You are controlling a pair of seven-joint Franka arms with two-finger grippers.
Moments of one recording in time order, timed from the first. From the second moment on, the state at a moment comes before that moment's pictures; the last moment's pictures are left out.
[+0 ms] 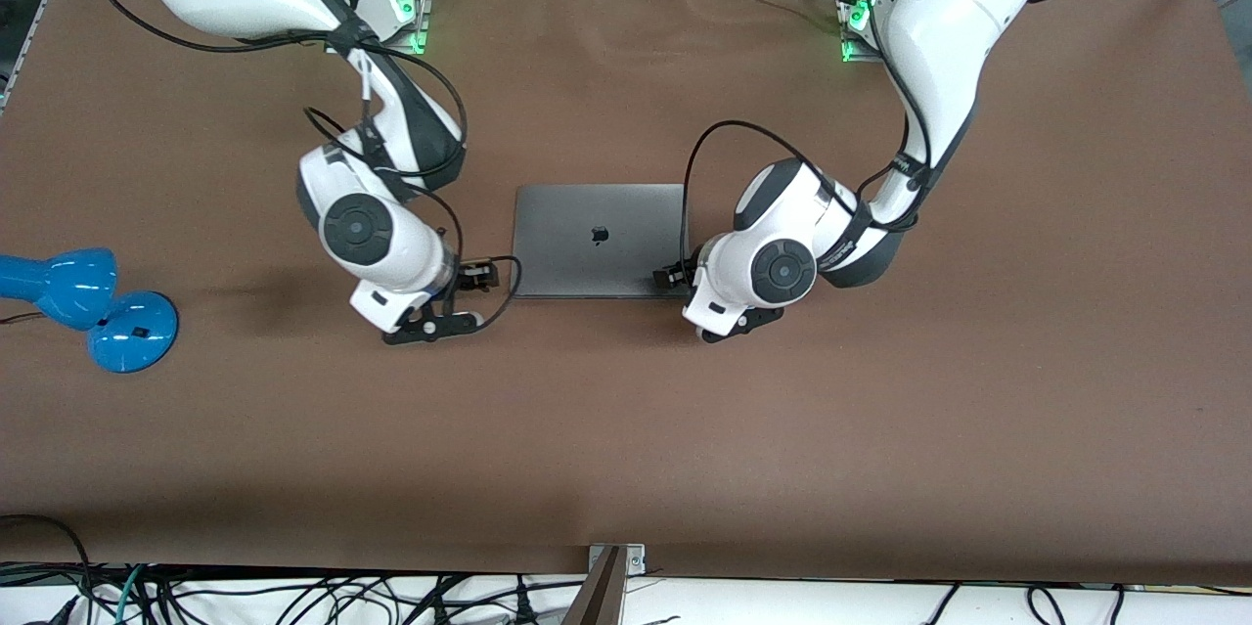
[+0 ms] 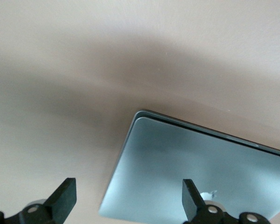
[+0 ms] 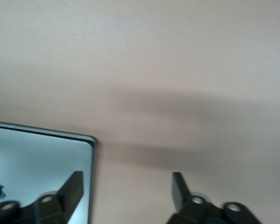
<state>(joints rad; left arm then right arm) -0.22 0.77 -0.42 -1.38 -0.04 1.91 -0.89 0.02 0.59 0.44 -1.61 -0.20 2.03 0.36</state>
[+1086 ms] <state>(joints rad) -0.09 0.03 -0.19 -1.71 0.00 1.58 -0.36 -0.15 0.31 0.19 -1.52 -0.10 1.52 -0.09</state>
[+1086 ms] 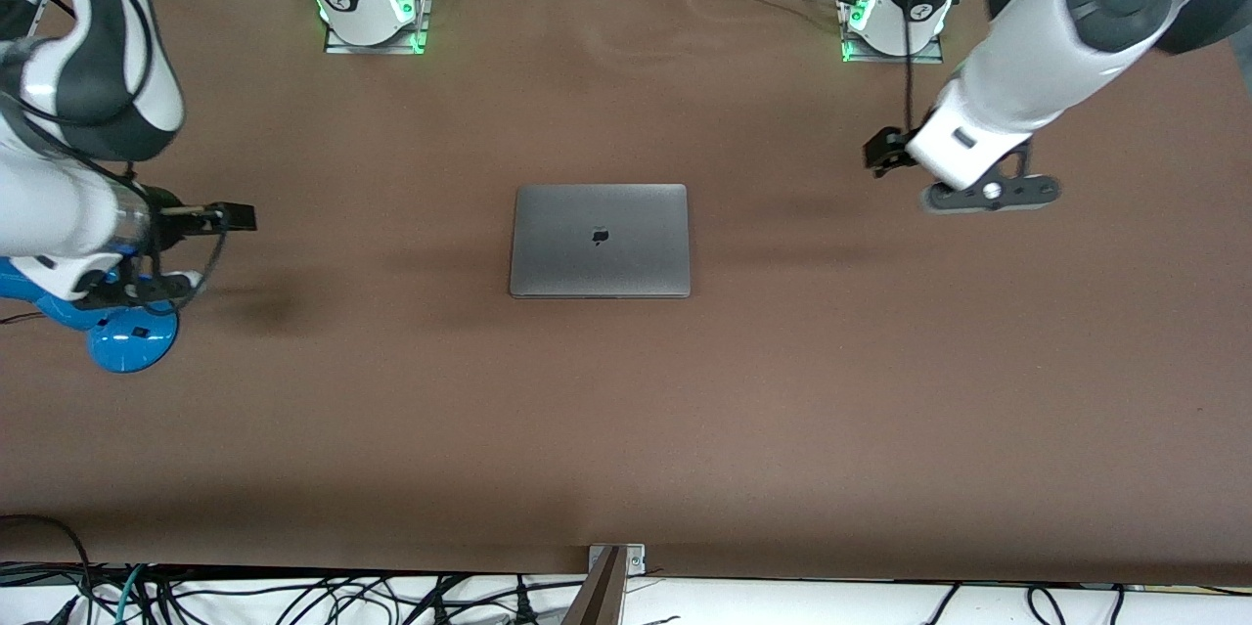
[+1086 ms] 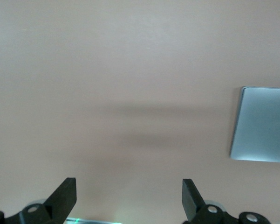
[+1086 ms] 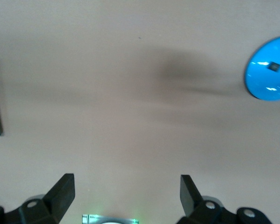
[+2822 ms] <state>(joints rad) -0.07 -0.08 -0.01 -1.71 -0.01 1.51 -0.04 -0.07 -0.03 0.02 -1.66 0.00 1.47 0.05</state>
